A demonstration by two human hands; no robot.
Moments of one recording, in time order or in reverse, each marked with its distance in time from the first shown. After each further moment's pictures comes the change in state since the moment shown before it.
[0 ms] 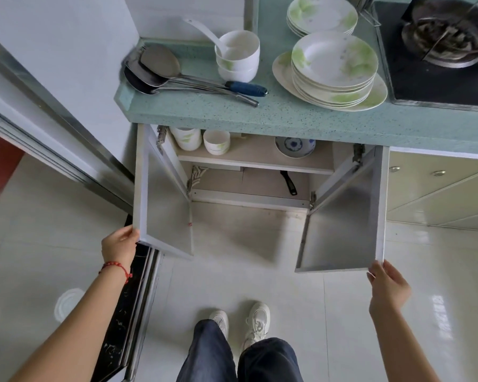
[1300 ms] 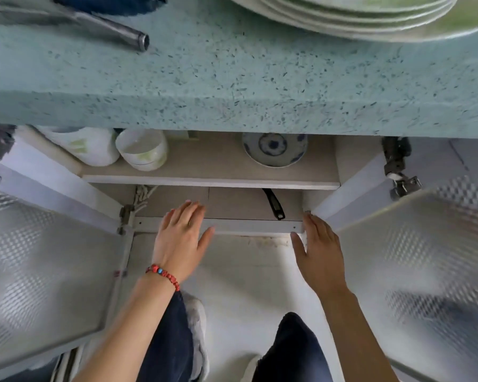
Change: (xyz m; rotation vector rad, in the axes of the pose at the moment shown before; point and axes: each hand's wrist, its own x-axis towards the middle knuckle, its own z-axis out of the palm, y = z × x) left_hand 0.084 0.032 0.374 0.824 -0.303 1.043; right_hand 0.191 0.084 0.252 -0.938 -0.494 -0.929
